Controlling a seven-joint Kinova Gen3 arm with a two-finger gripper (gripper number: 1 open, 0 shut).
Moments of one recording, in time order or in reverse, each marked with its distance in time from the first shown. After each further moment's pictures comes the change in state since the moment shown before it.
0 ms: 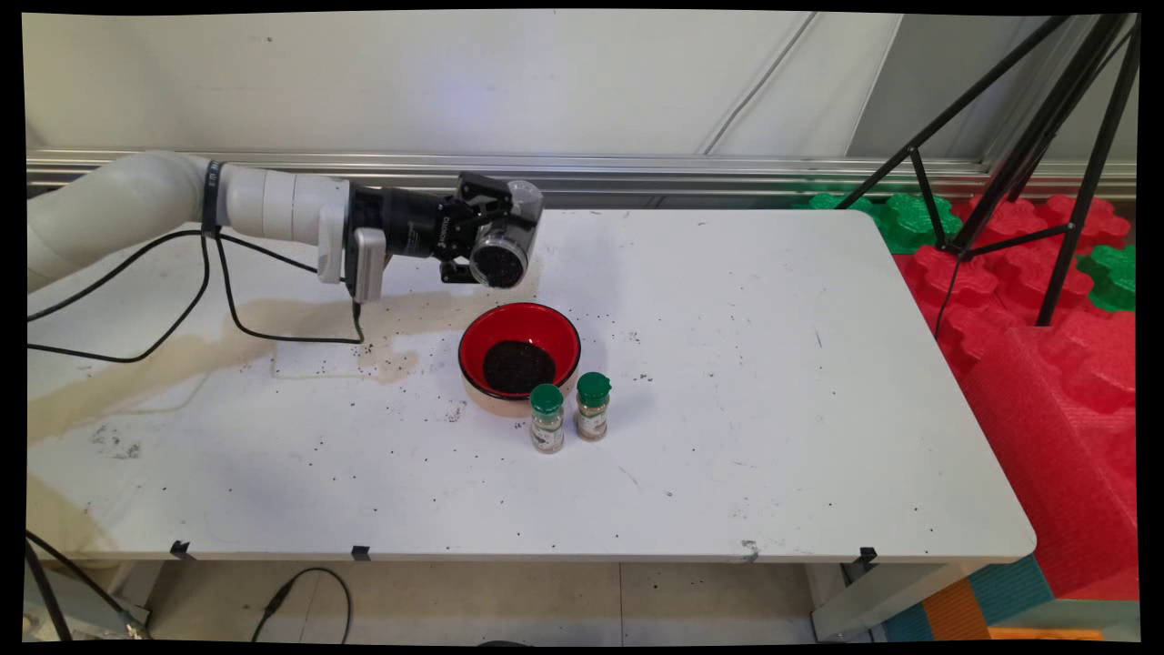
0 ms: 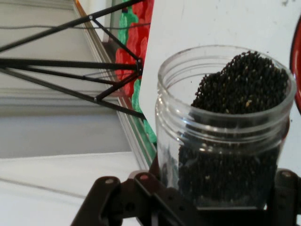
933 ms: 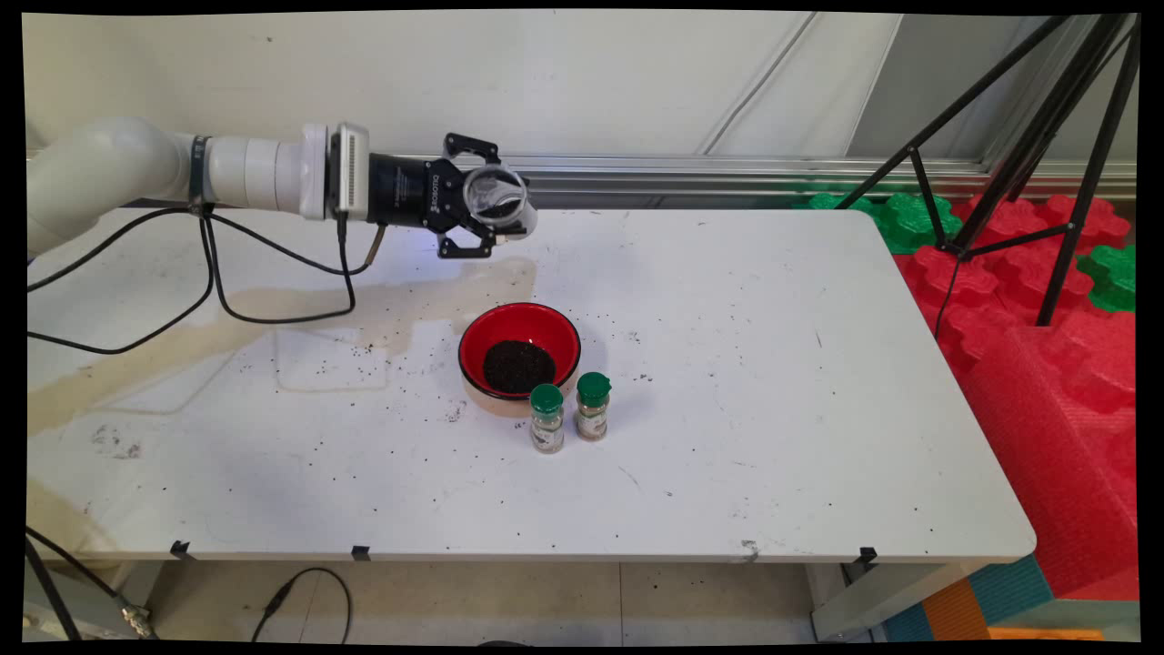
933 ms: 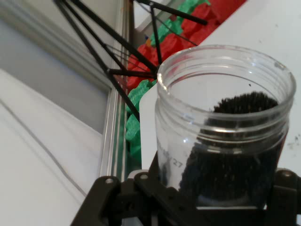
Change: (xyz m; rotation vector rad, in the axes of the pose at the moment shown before) arm -0.015 -0.026 -0.015 0.046 0.056 -0.658
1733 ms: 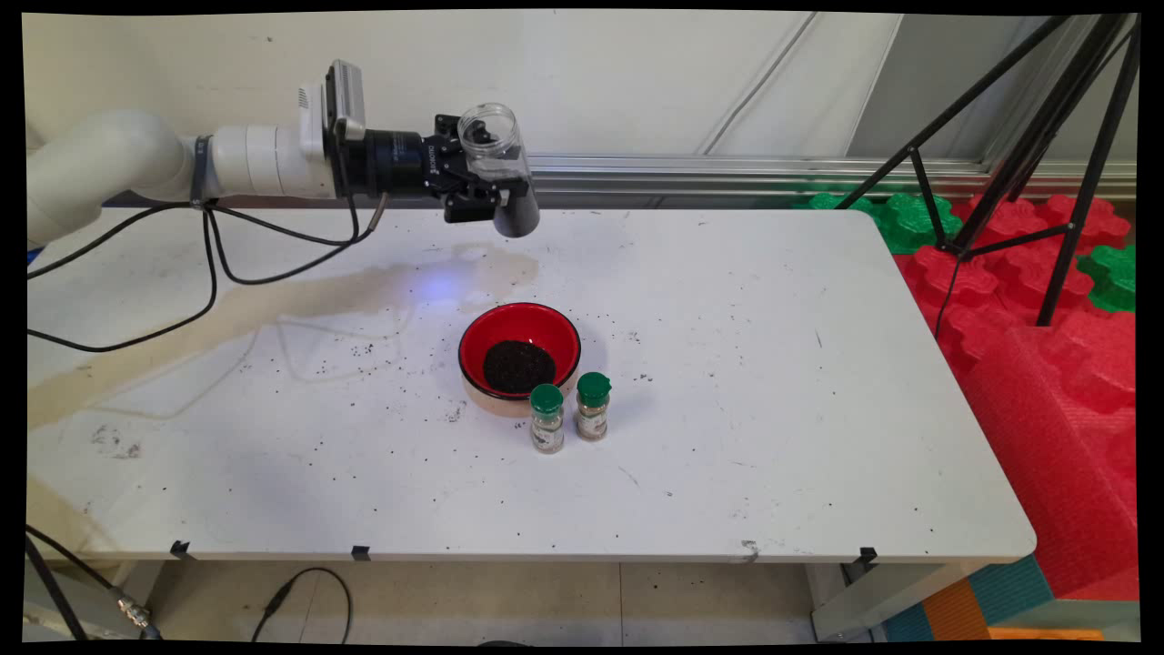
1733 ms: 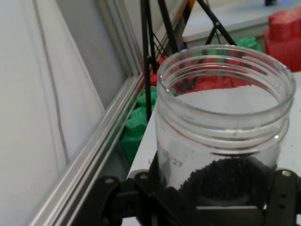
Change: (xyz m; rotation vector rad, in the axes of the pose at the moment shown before) arm -0.016 -0.017 -0.001 0.093 0.041 -0.522
